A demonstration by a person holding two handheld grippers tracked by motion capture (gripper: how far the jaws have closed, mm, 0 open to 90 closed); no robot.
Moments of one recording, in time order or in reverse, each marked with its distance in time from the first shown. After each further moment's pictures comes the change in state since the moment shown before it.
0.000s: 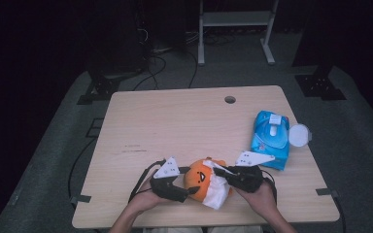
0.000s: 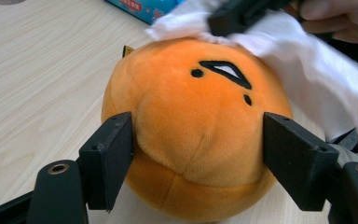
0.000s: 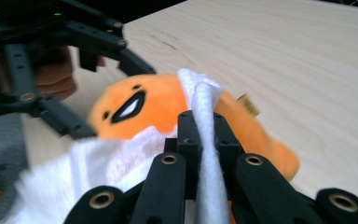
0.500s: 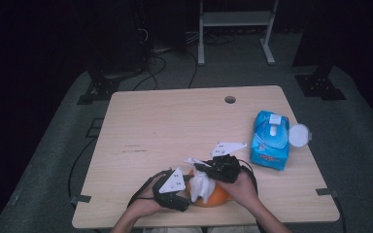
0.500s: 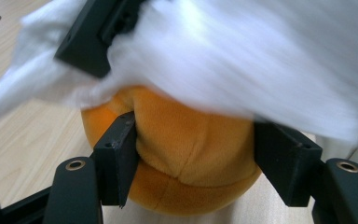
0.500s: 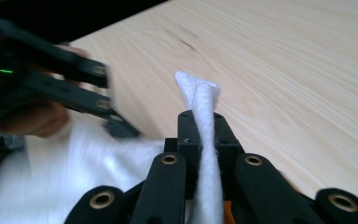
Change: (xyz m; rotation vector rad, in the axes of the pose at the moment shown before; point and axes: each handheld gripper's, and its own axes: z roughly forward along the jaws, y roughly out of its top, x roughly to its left) left arm -0.021 -0.004 0.000 0.047 -0.015 0.179; right arm 0.008 0.039 0.050 0.097 0.053 -0.015
